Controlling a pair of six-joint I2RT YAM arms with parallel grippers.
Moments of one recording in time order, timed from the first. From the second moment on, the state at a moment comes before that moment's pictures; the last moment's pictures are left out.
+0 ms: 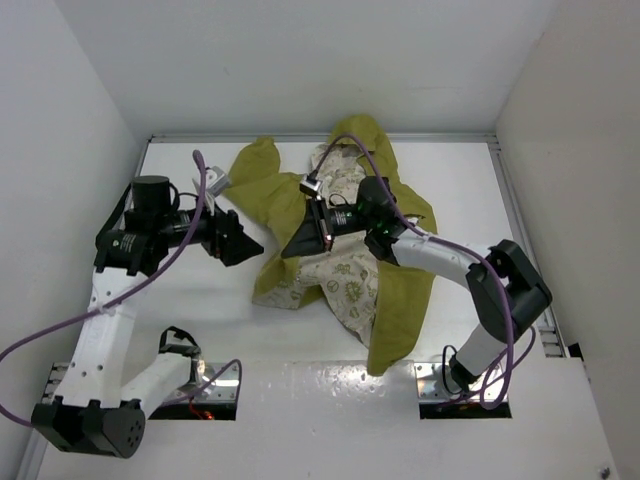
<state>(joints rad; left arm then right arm) -0.08 0.97 1.13 -0.80 0.86 0.13 0.68 1.66 1.00 0.72 -1.09 1.36</state>
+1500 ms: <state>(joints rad) -0.16 0.93 0.98 -0.57 1.30 0.00 0.73 1.75 1.14 0.92 -1.08 1.56</state>
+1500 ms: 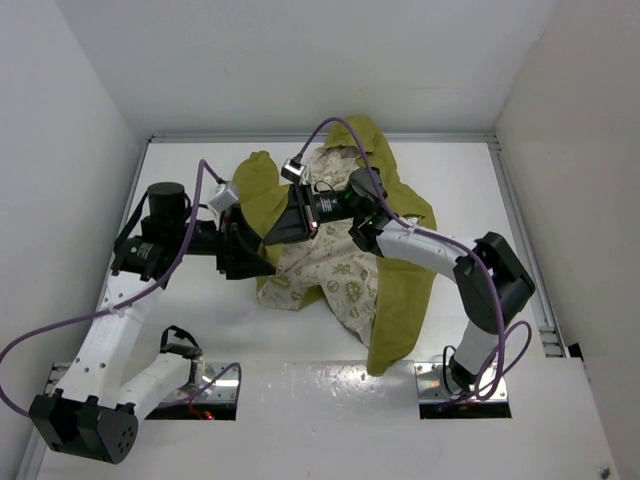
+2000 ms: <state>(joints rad) -0.16 0.94 0.98 -0.56 1.31 0.02 0.73 1.75 1.14 0.92 -1.10 1.56</state>
